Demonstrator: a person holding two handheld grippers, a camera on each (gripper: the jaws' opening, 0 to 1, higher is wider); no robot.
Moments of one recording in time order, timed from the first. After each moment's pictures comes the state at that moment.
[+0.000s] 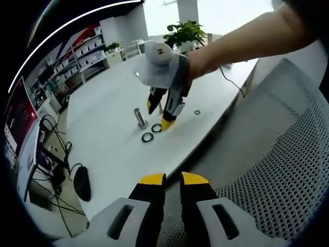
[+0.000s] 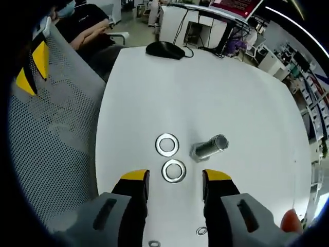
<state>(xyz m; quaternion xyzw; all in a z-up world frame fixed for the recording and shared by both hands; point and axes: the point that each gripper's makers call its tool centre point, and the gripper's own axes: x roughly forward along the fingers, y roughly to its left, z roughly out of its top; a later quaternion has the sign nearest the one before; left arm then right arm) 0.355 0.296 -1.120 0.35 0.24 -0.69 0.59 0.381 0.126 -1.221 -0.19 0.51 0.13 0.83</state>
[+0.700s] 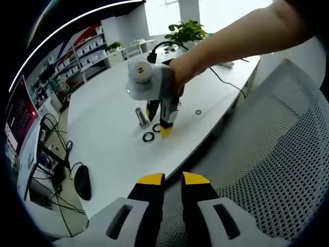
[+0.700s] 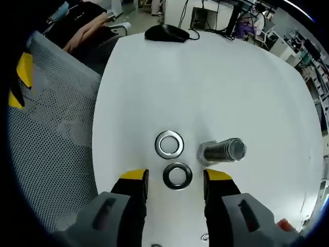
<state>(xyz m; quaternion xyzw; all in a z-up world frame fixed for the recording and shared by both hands) 0.356 0.296 -1.119 0.35 0.24 -0.68 0.60 0.385 0.132 -1.241 -0.13 0.58 0.17 0.79</state>
